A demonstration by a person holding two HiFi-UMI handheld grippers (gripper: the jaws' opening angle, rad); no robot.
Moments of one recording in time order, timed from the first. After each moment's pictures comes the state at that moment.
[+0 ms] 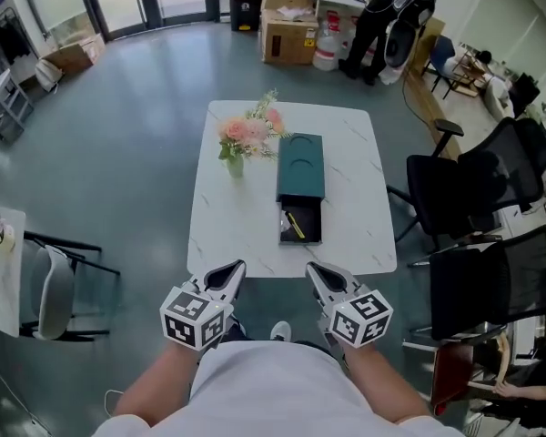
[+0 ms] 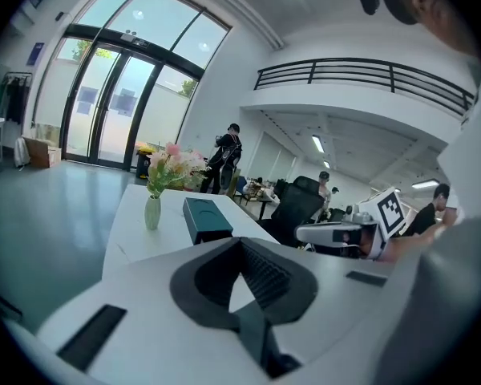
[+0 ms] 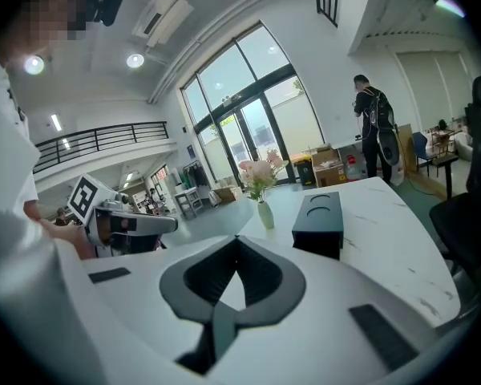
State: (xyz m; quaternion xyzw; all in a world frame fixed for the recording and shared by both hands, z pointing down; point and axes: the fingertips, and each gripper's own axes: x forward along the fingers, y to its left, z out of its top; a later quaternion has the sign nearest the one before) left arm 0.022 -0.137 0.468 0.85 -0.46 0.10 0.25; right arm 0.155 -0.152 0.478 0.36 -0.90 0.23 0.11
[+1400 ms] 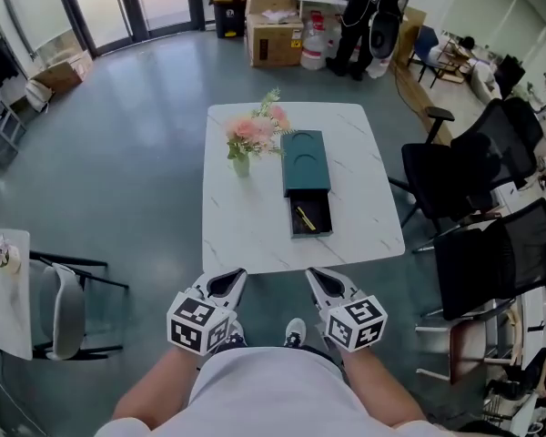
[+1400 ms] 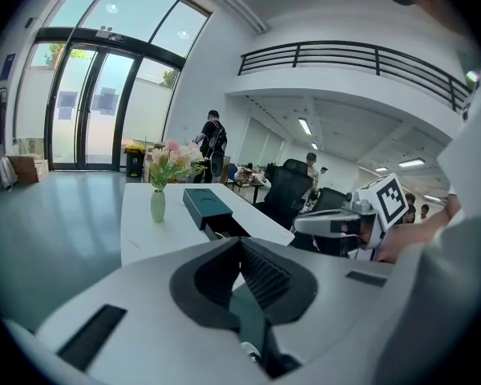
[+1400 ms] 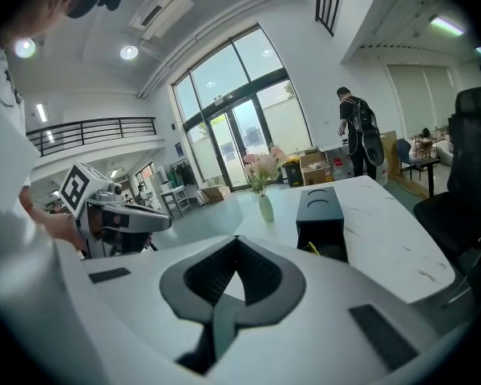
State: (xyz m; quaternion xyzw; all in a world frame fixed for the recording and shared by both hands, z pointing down) left arm -0.016 -0.097 0.477 0.87 -0.41 0.16 0.23; right arm 0.116 -0.107 0.488 0.41 -0.87 0.23 0.12
